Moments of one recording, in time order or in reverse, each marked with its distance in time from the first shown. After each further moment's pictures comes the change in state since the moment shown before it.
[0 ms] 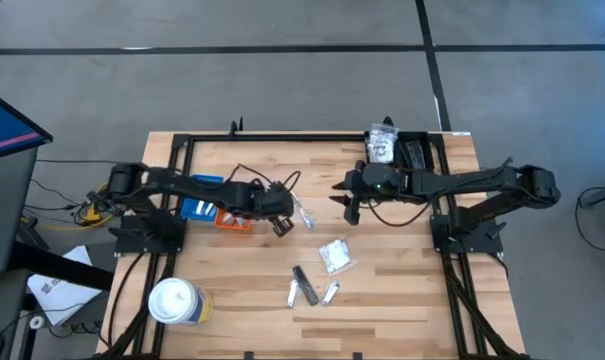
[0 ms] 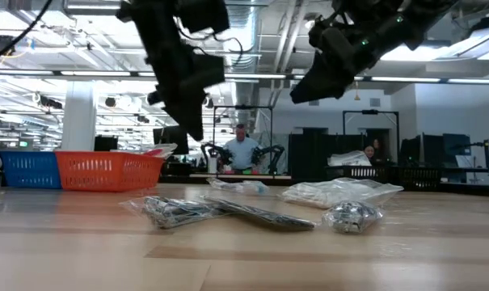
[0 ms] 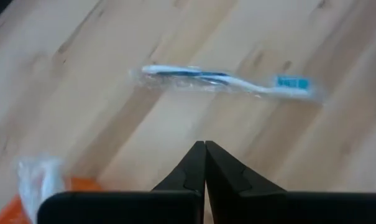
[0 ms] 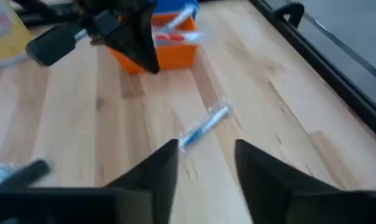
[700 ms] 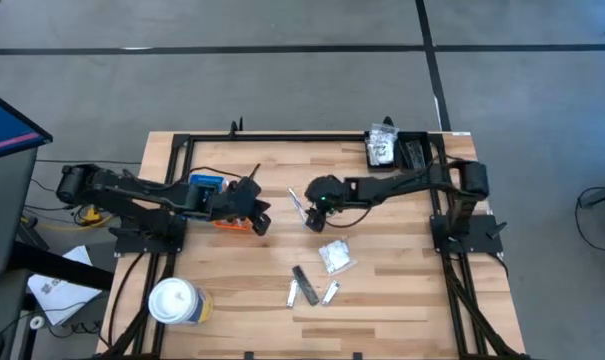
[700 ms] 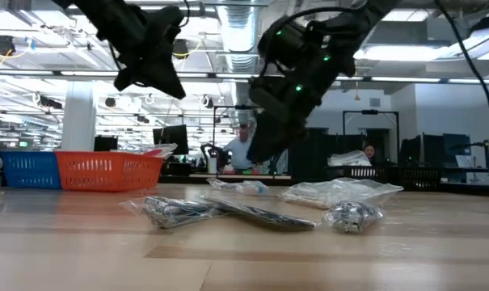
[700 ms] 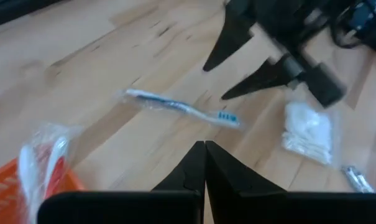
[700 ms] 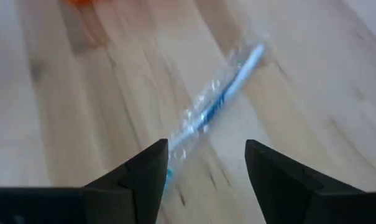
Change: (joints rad) left arm -0.062 -0.433 -0.311 0.256 -0.005 -0.144; right arm 0.024 0.553 0.357 -0.146 0.049 0.195
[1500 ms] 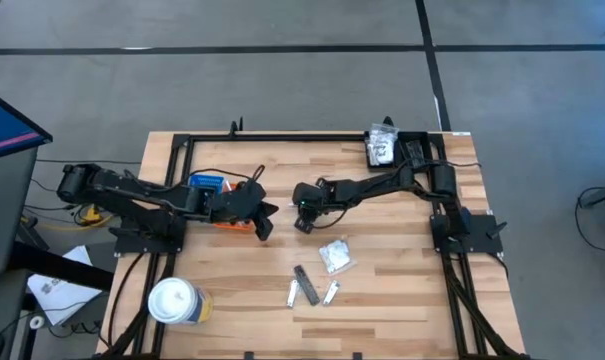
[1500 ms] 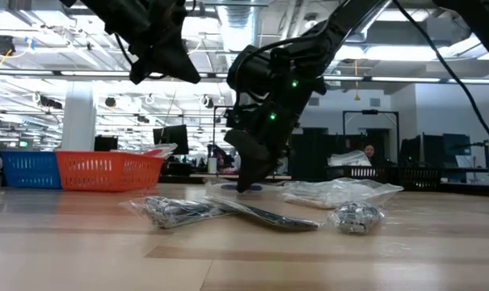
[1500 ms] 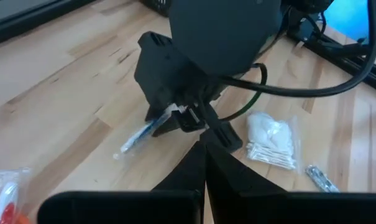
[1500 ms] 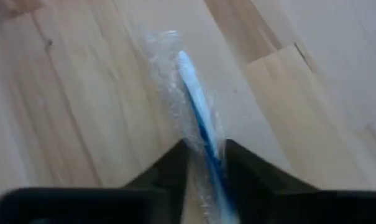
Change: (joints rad) left arm -0.031 0.005 0.002 0.143 0.032 0.107; right arm -0.007 0.240 0.198 -0.159 0.069 0.000
